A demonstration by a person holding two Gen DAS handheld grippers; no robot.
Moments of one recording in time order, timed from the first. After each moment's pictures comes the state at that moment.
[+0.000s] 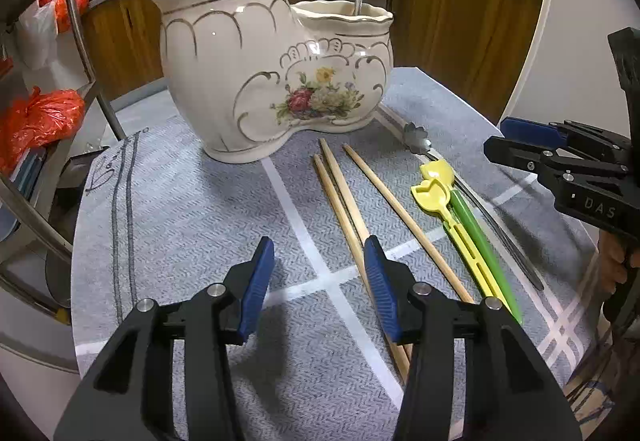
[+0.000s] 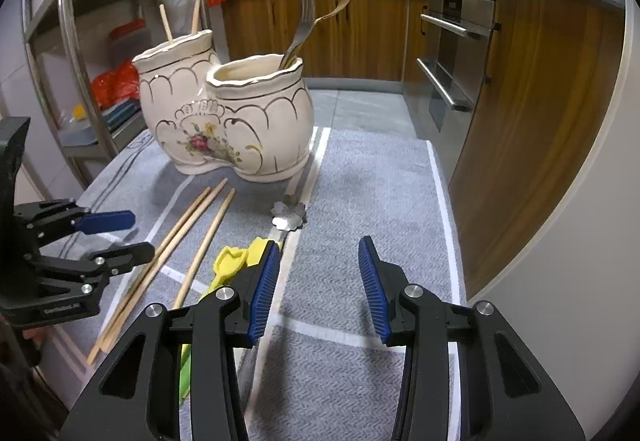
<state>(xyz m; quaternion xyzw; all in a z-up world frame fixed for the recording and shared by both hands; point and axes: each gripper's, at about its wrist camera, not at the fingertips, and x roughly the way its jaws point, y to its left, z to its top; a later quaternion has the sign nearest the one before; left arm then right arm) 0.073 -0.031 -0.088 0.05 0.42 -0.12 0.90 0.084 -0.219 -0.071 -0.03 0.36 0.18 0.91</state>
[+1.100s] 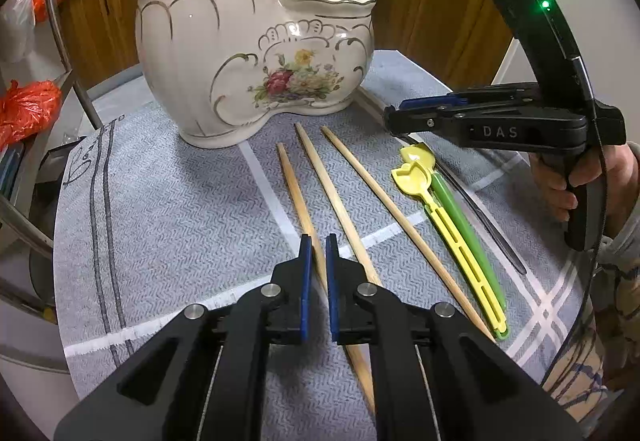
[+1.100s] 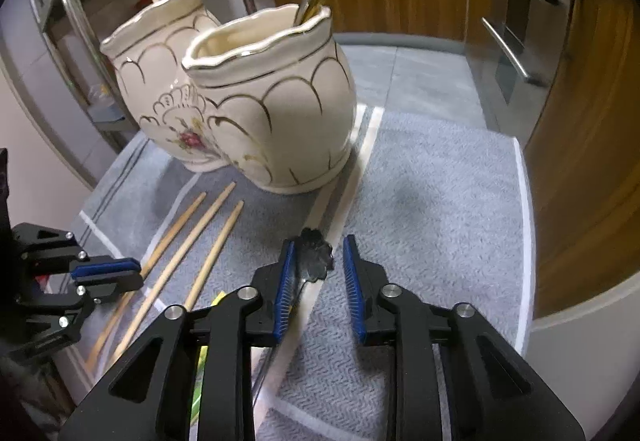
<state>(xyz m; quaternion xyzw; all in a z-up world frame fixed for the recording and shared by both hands) 0.076 -0.029 -0.086 0.05 0.46 -0.16 0.87 0.165 -0.198 -0.092 -0.02 0.44 0.30 0.85</state>
